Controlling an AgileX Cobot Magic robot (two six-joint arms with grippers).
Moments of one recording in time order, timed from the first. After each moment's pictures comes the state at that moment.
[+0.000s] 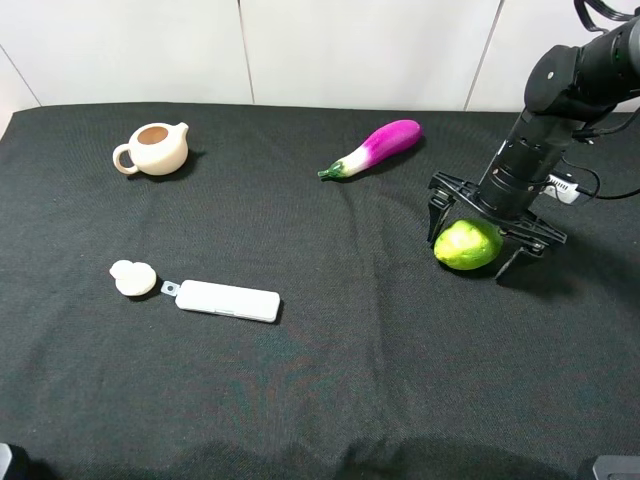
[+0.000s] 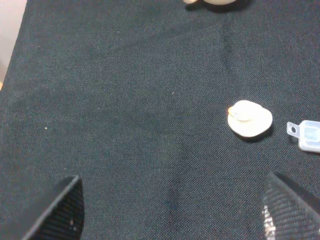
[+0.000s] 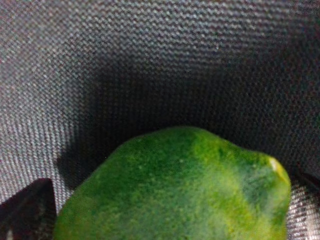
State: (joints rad) left arm 0.01 0.09 -0.49 0.08 1.06 -0.02; right arm 0.21 2.02 -1.08 0.29 0.86 0.67
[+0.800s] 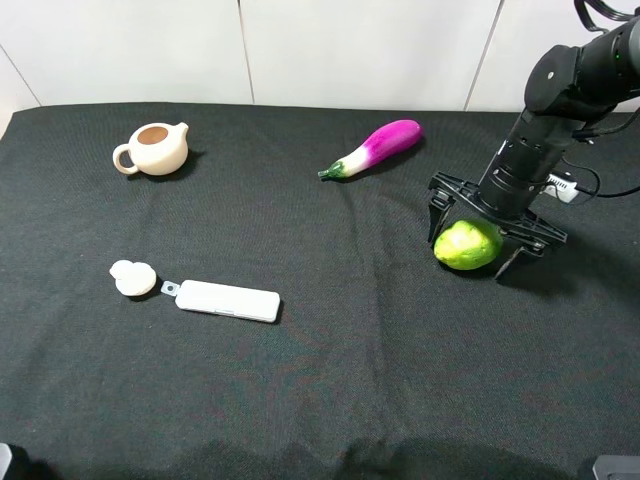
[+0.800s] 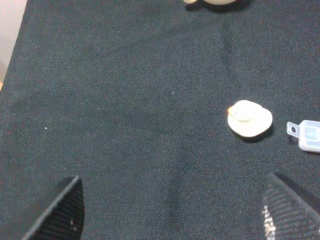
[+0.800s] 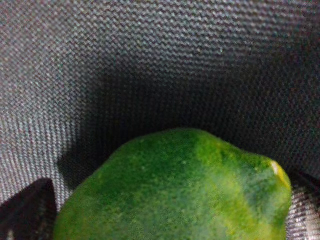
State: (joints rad) left arm 0.01 0.09 -0.49 0.08 1.06 -0.02; right arm 0.21 2.02 -1.08 0.28 0.85 0.65
